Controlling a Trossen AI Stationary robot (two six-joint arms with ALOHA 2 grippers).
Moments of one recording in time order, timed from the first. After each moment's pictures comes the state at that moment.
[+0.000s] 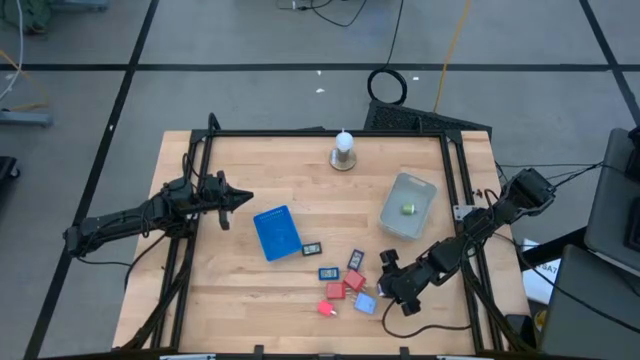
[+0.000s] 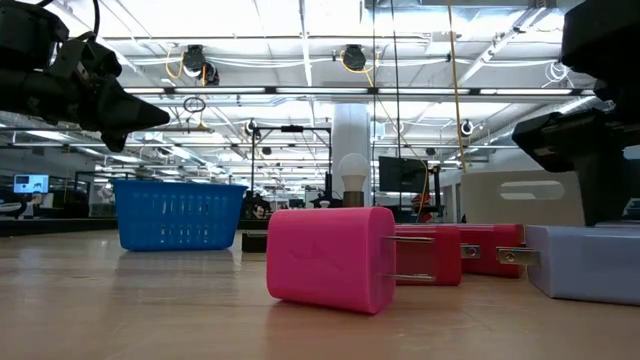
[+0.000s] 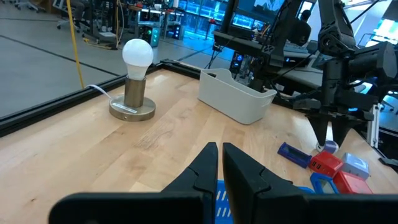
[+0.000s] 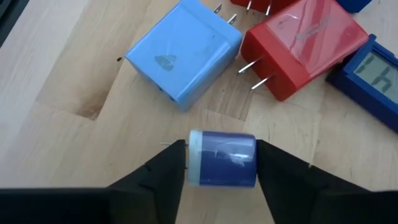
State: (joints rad) left arm 0.32 0.12 0.02 0.01 0.13 -0.21; right arm 0.64 1.54 0.68 -0.10 0.13 0.29
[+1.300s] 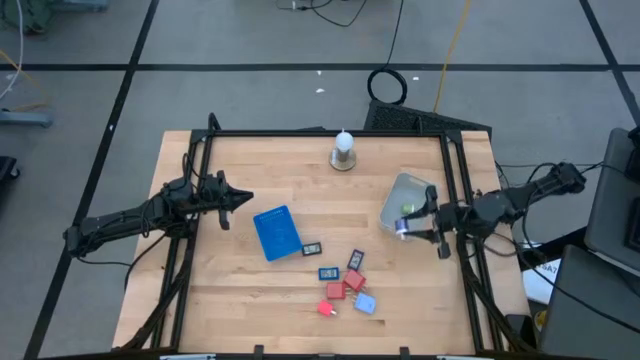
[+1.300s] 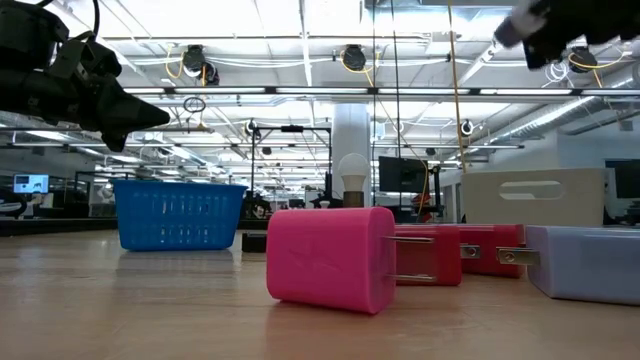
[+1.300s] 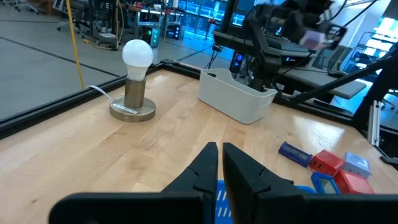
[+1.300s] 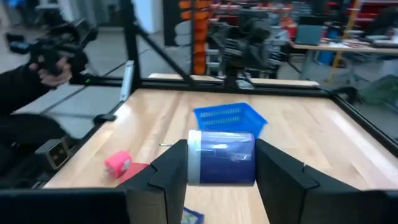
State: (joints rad) left arm 0.32 0.12 0.02 0.01 0.13 -0.20; right arm 0.40 0.37 0.35 -0.09 0.29 0.05
